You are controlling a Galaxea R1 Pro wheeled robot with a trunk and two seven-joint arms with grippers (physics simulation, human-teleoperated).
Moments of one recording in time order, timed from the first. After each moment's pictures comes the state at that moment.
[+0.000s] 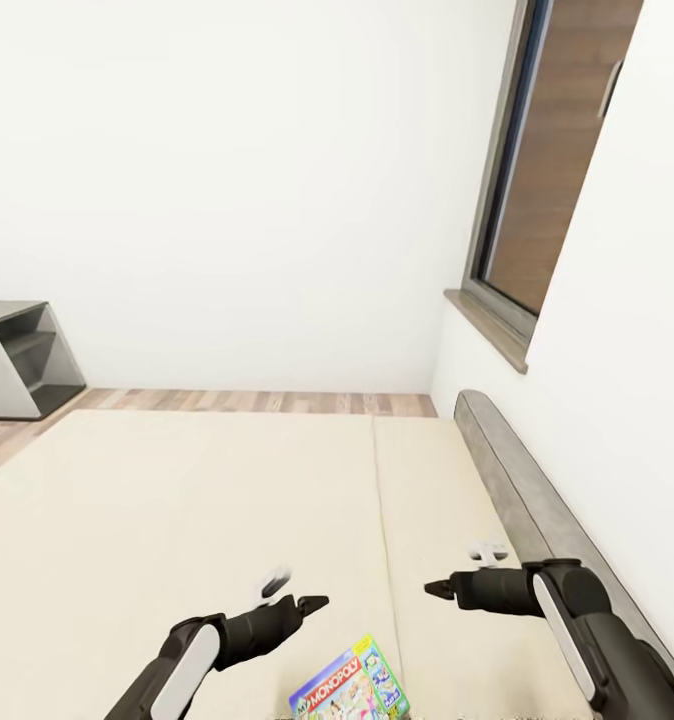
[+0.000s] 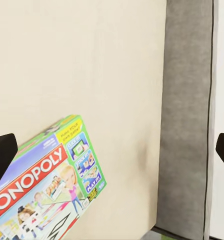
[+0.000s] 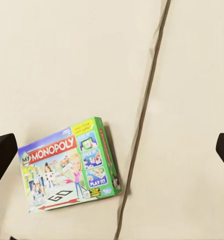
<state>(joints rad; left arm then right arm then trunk) -0.34 0.01 -0.20 -0.89 0.79 0.65 -0.32 -0.33 -0.17 -0.02 -1.32 -0.06 1.04 0.61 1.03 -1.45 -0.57</state>
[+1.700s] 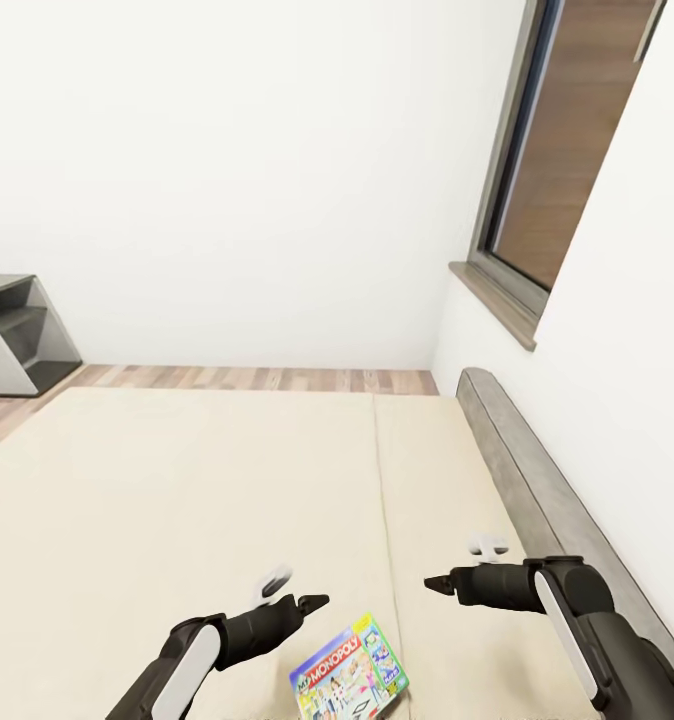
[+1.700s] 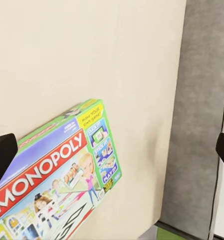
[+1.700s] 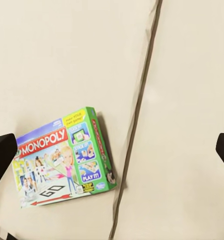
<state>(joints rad) -0.34 0.00 -0.21 -0.89 0.79 0.64 -0.32 -0.33 -0.17 -0.02 -1.35 -0.06 1.04 0.61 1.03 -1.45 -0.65</state>
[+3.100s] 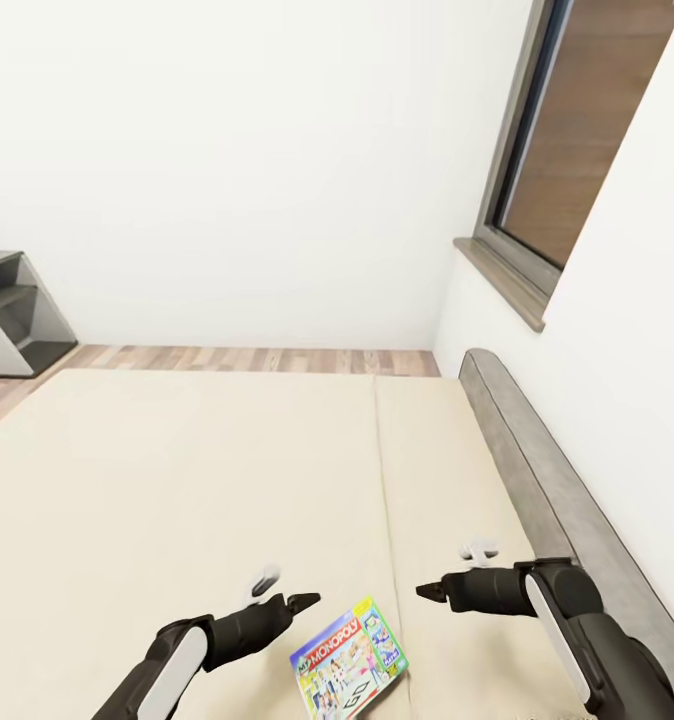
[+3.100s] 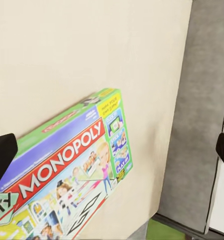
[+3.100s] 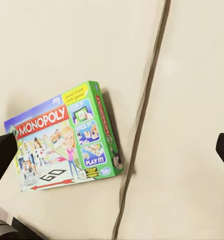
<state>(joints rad) -0.33 0.04 -0.20 -0.89 0.79 0.64 -0.40 -0.33 -0.17 0.03 -1.34 -0.07 1.04 0.61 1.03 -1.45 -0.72</state>
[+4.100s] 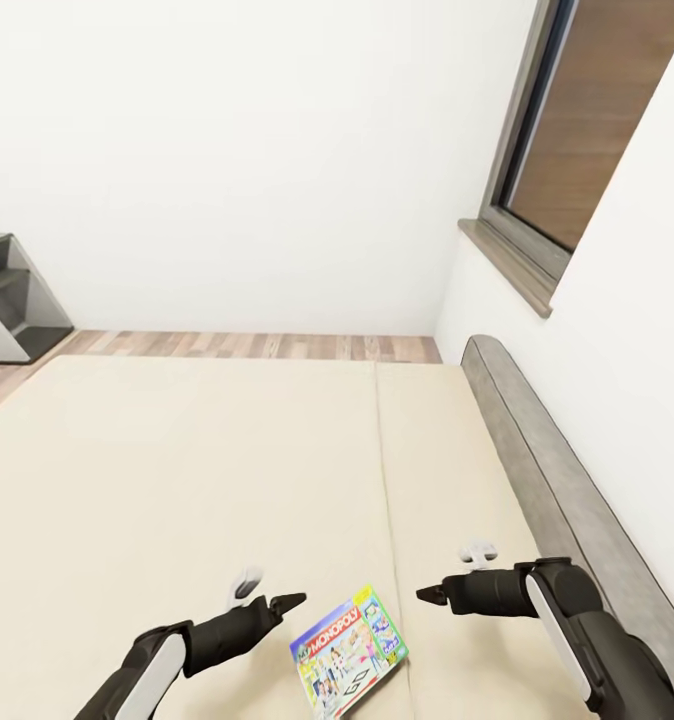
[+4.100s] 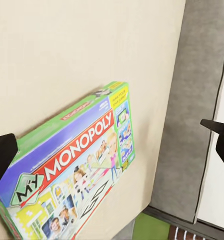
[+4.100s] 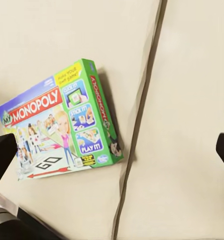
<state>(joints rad) -0.32 0.10 -0.17 -0.88 0.79 0.64 -0.54 -0.34 -0.18 0.04 -1.31 -0.07 1.04 0.64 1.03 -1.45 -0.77</state>
